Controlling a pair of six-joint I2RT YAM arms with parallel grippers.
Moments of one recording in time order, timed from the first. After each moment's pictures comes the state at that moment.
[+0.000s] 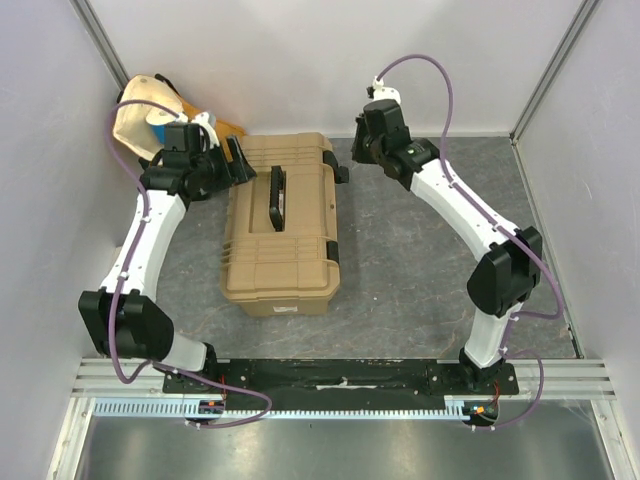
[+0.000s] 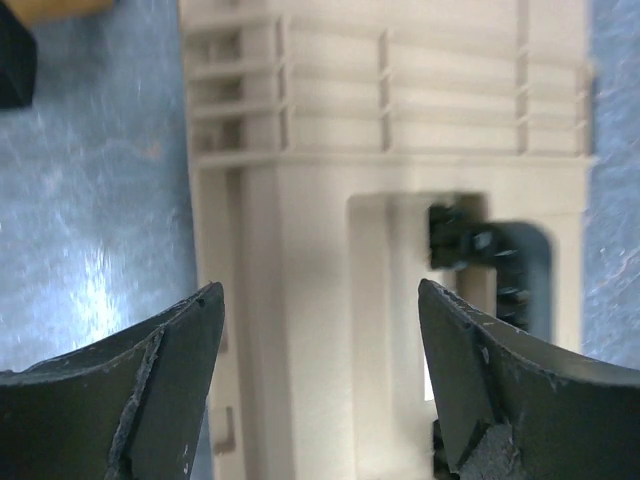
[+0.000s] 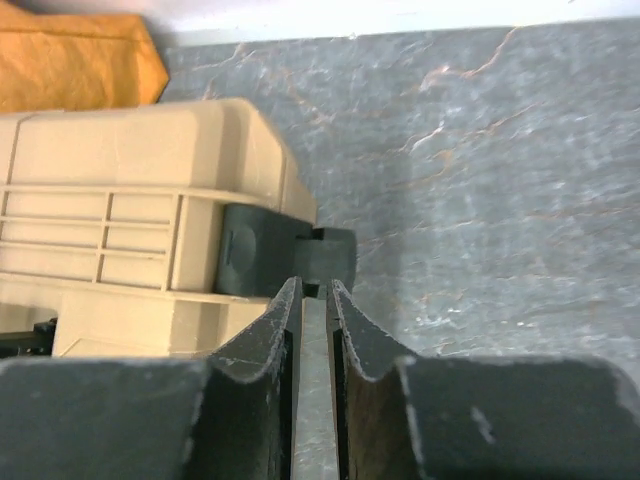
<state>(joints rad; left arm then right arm) -0.09 1.45 1.42 -0.68 0.21 -0.34 0.53 1.84 1.78 -0.45 0.21 0.45</state>
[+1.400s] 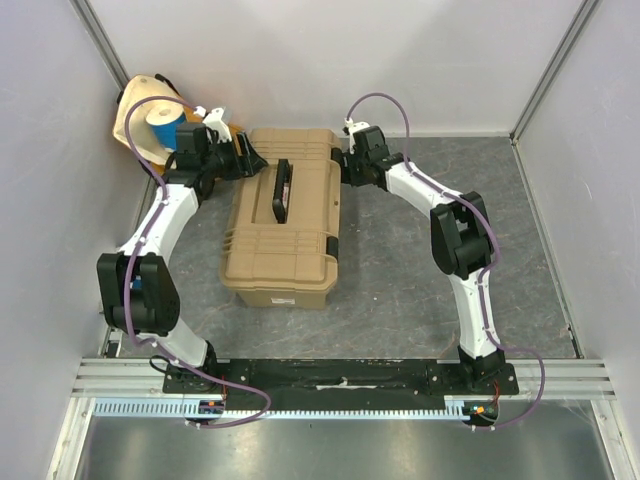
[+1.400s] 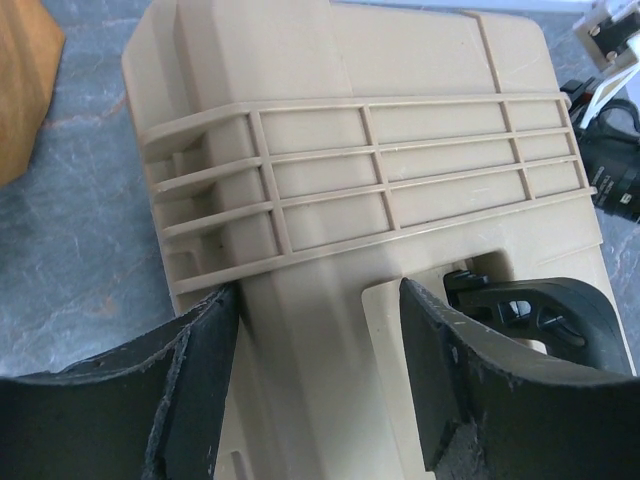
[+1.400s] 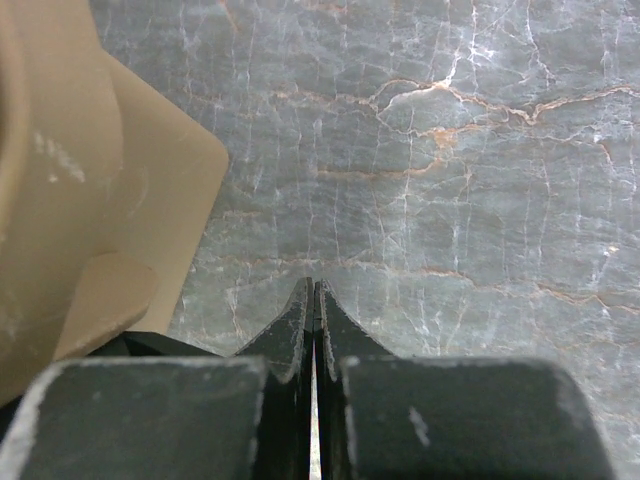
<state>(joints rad) -0.07 1.63 1.35 -0.26 0.44 -0.24 0.46 2.25 1.88 -0.37 0.04 0.07</state>
